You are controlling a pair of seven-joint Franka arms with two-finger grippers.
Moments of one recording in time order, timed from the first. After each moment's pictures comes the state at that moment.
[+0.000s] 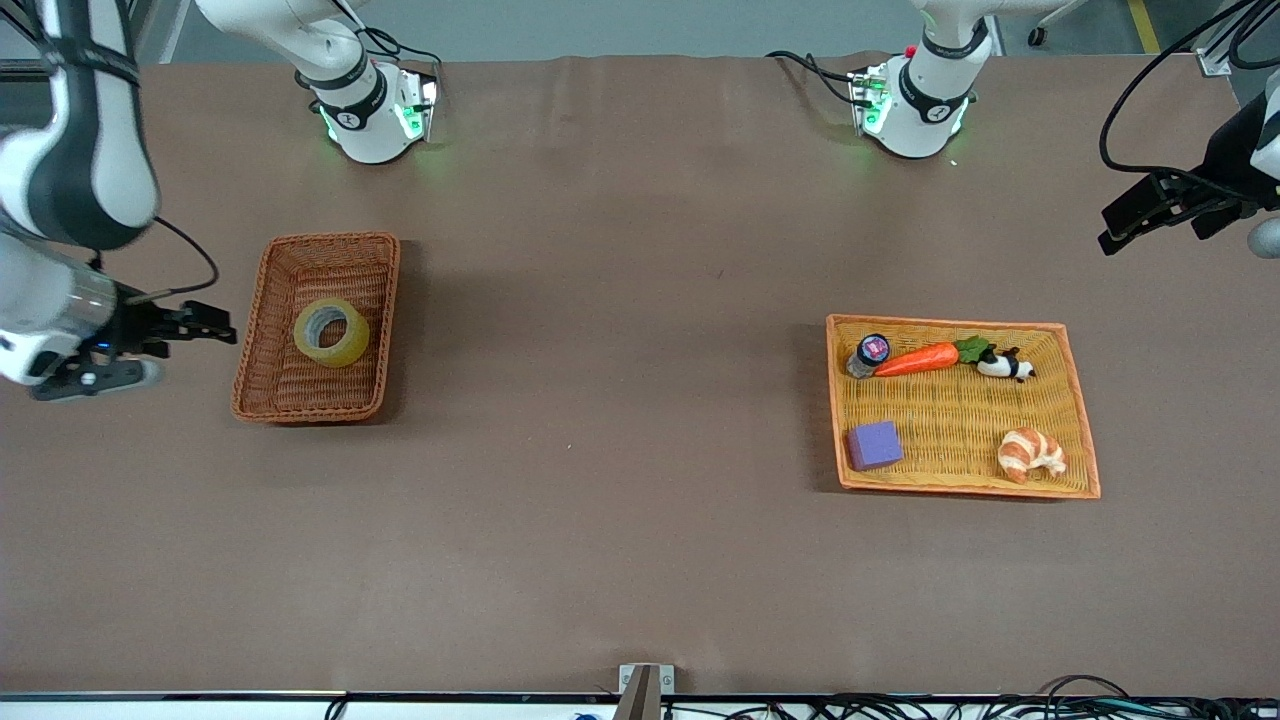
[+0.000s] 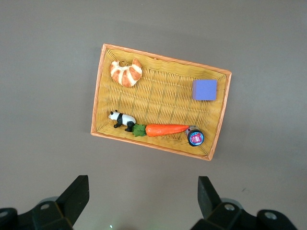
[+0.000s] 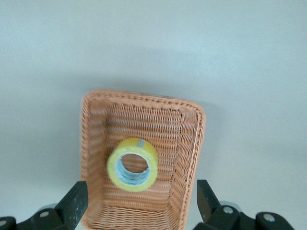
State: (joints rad) left arm 0.01 -0.02 -0.10 -1.50 0.02 1.49 -0.24; right arm 0.28 0.13 -0.40 -1.77 0.09 1.79 -0.25
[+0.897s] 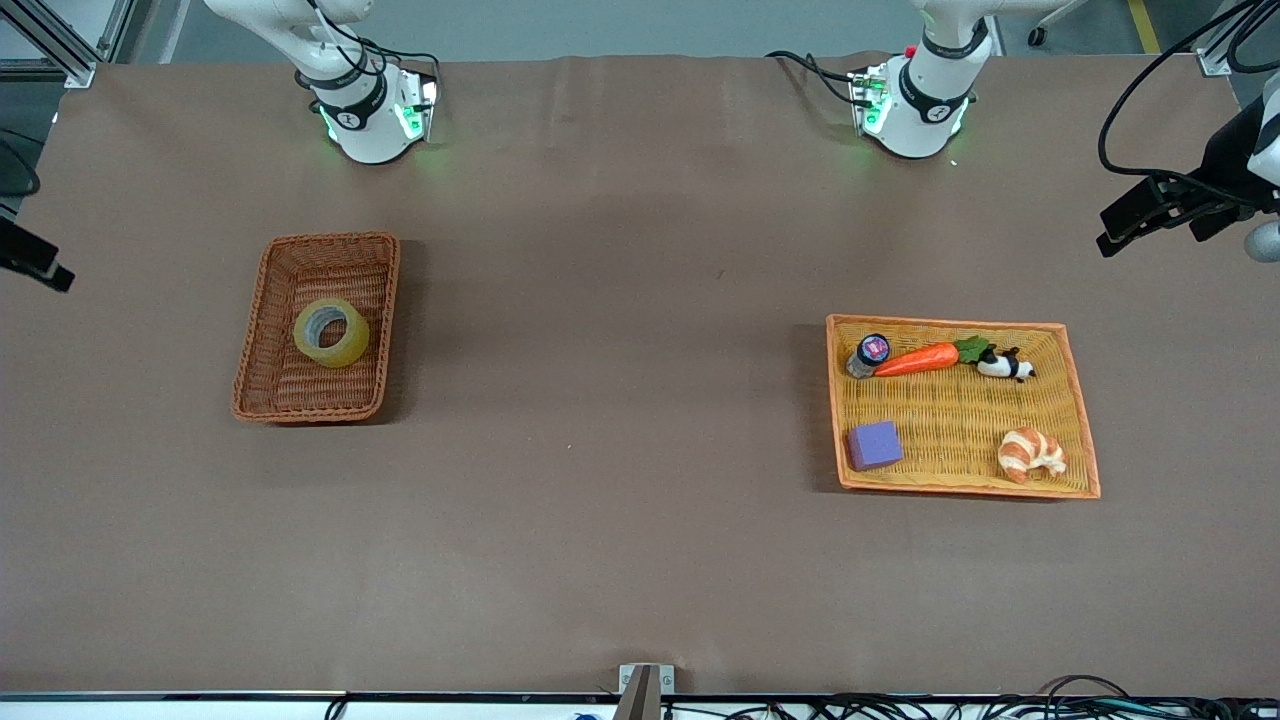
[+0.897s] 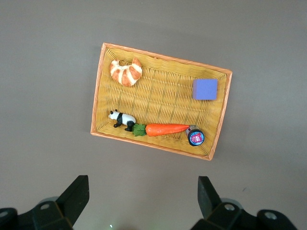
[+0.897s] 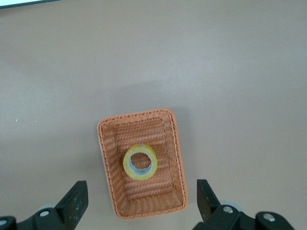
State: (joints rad) left arm 0.01 -0.02 -0.10 -1.50 0.02 1.49 -0.24; right arm -0.04 0.03 -0.10 -1.44 0.01 1.50 0.01
